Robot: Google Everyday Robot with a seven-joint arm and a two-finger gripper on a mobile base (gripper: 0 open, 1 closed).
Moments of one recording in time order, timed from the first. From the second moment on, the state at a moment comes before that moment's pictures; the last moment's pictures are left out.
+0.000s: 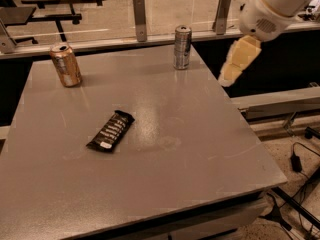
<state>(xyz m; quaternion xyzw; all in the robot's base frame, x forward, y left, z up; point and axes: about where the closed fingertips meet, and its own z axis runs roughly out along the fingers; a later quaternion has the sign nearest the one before) 0.591 -0.178 0.970 -0.57 0.79 -0.01 0.24</state>
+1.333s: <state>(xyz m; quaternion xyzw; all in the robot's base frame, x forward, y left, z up) 0.769 -0.133 0.927 -0.44 0.84 0.07 0.32</state>
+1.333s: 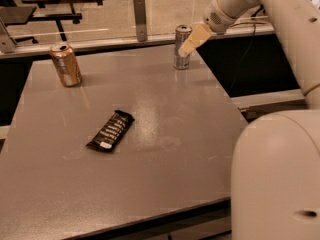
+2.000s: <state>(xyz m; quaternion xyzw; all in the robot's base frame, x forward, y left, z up) 0.791 -0.112 0.922 -0.43 0.84 0.10 0.32</state>
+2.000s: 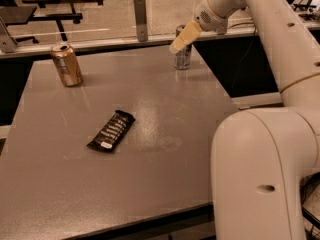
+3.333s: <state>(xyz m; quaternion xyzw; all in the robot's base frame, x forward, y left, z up) 0.778 -0.072 0.930 -0.46 0.82 0.13 0.30</state>
